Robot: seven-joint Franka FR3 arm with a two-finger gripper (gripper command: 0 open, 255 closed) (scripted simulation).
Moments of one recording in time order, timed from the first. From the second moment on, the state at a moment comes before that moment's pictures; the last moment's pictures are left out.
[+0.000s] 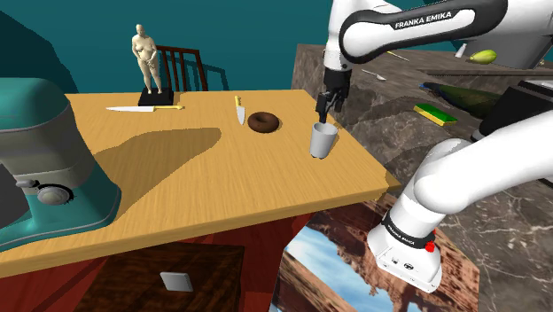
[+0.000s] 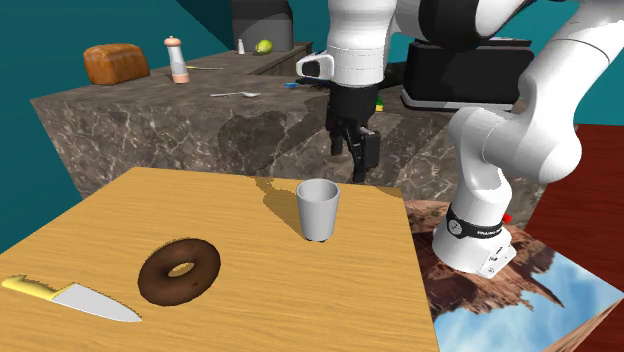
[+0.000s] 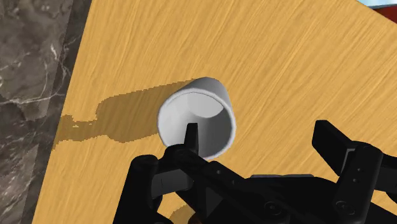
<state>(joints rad) -0.04 -0.61 -0.04 -2.54 -0.14 1.88 0.02</state>
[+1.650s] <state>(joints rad) -0.06 -0.37 -0.10 -2.65 -0.16 2.24 0.00</state>
